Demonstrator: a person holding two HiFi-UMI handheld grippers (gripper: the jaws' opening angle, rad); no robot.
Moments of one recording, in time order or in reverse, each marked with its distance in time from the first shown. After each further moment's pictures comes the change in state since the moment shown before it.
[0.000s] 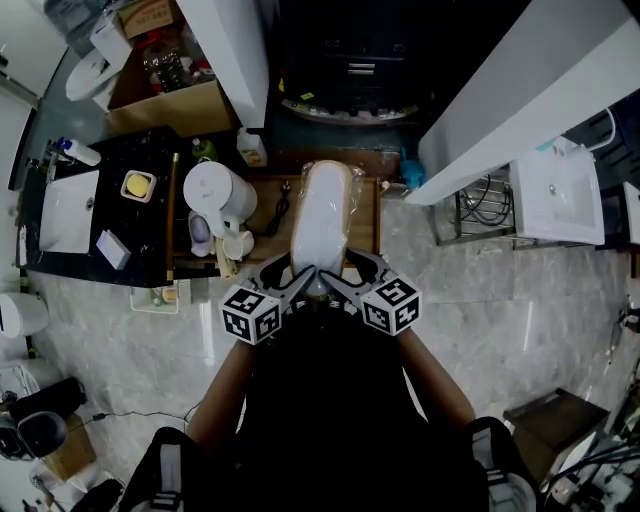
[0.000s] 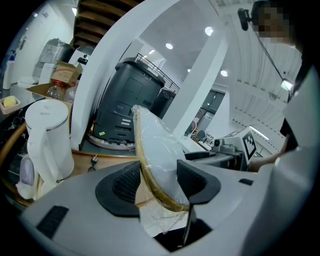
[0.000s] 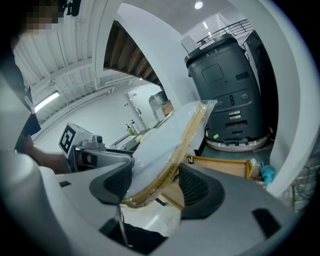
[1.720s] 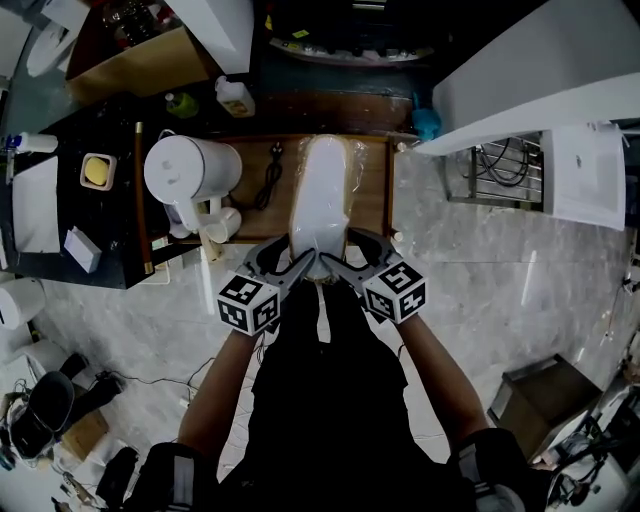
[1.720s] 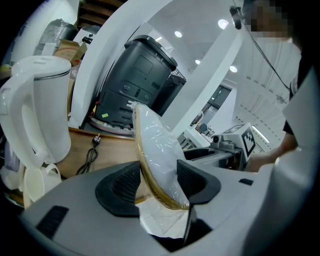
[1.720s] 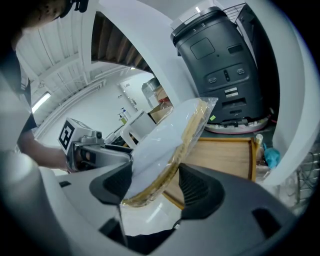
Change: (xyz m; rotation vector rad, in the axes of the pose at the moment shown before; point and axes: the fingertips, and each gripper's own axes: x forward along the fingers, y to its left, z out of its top) left arm 0.058 0.061 -0.059 -0.069 0.136 -0.003; right arm 0.056 -0.062 -0.062 0.080 0.124 0.000
